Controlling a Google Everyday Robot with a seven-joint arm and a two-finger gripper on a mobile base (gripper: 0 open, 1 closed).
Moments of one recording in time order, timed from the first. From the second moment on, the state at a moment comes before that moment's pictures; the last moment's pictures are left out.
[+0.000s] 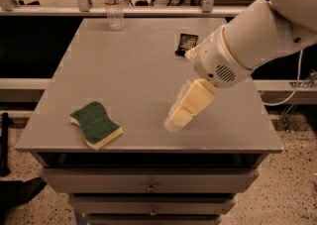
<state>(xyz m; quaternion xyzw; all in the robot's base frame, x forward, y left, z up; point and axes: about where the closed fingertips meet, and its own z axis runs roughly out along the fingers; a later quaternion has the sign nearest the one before) 0.453 -0.053 0.926 -0.57 0.76 0.16 0.28</state>
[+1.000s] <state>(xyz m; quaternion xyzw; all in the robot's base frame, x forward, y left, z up) 0.462 0.051 0.876 -0.55 0.73 0.25 0.32</state>
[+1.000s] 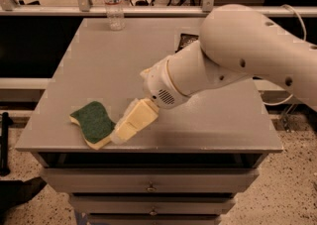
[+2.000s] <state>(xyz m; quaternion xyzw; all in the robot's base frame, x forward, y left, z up) 0.451 0.121 0.836 -0.52 0.72 0.29 0.35</state>
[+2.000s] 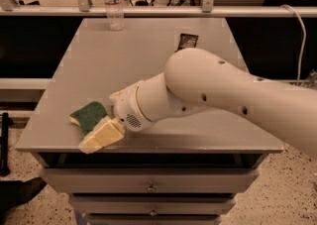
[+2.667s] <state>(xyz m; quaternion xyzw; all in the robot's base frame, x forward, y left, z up) 0.448 0.131 0.823 -0.50 0.73 0.30 0.35</state>
